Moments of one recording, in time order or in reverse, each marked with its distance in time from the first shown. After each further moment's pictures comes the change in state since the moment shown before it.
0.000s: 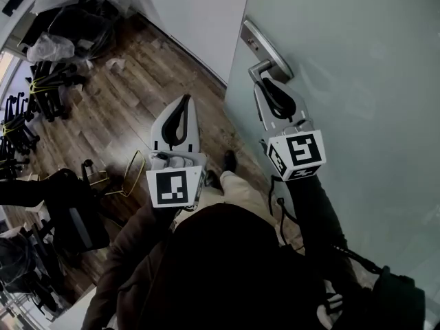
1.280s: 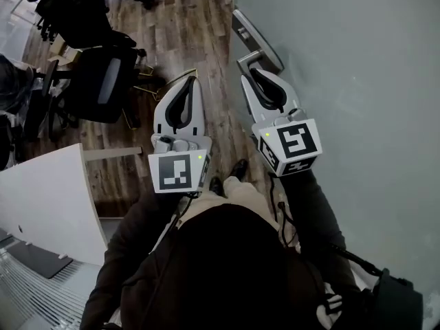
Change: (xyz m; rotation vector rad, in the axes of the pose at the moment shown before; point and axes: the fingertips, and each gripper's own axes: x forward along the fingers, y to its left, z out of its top) left arm -0.472 0.052 0.015 0.035 -0.034 0.595; right arm -0.190 0.439 -0.019 -0.055 0.008 0.648
